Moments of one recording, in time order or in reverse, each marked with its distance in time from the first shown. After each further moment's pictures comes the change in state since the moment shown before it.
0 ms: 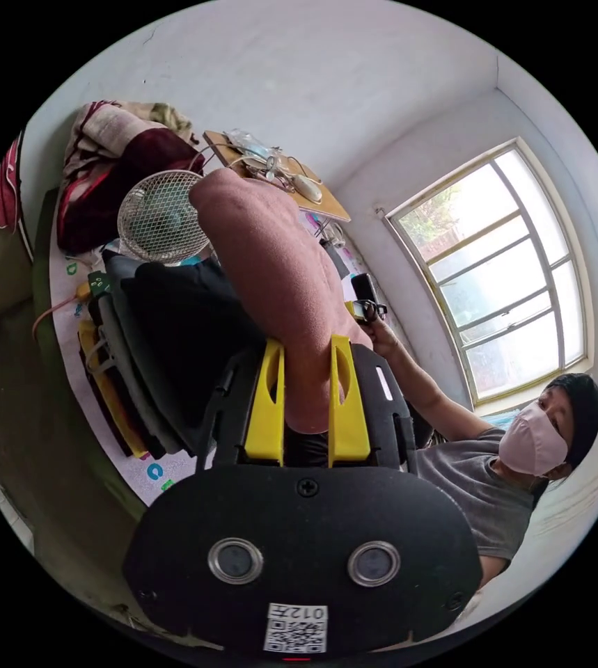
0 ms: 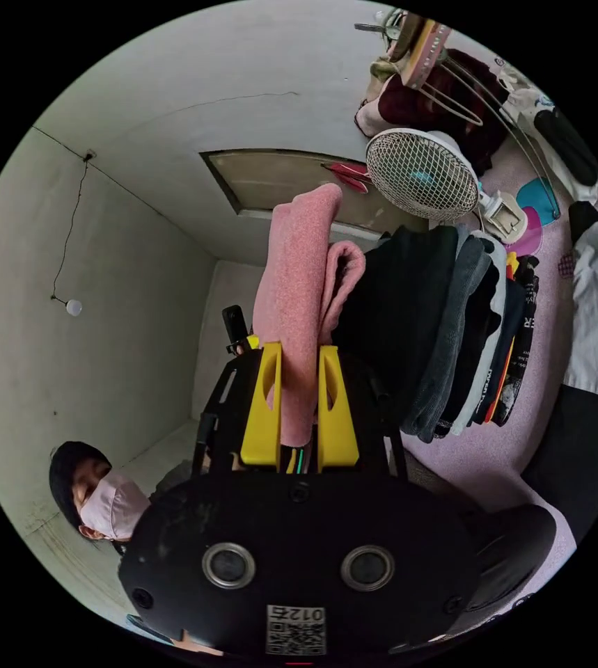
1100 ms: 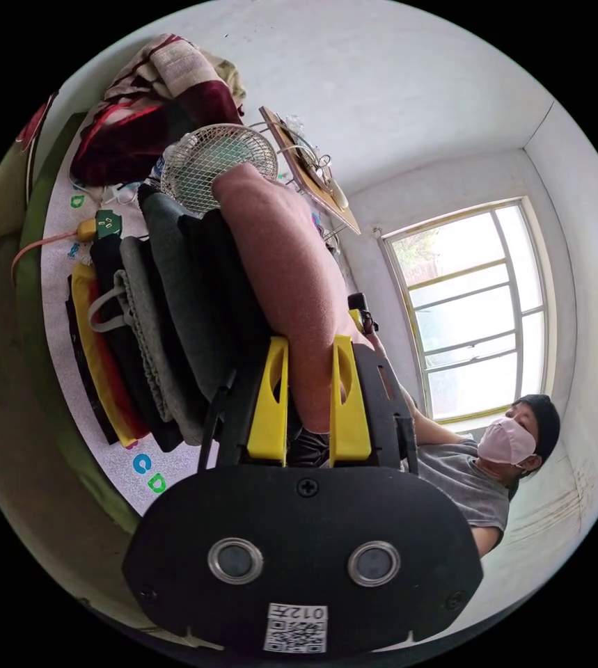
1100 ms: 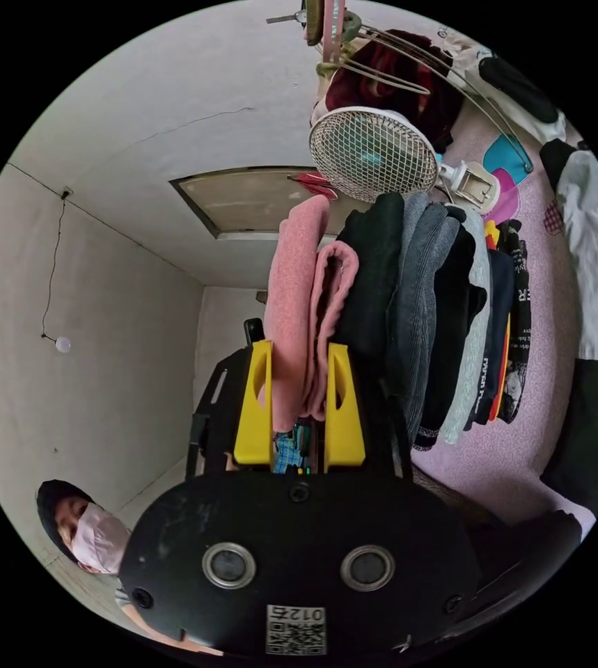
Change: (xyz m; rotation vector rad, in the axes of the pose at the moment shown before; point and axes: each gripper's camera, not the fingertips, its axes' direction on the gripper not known) left arm -0.226 0.089 -0.112 0.011 0.183 -0.160; right arm 0.280 0.260 -0.132 0.086 0.016 0.124
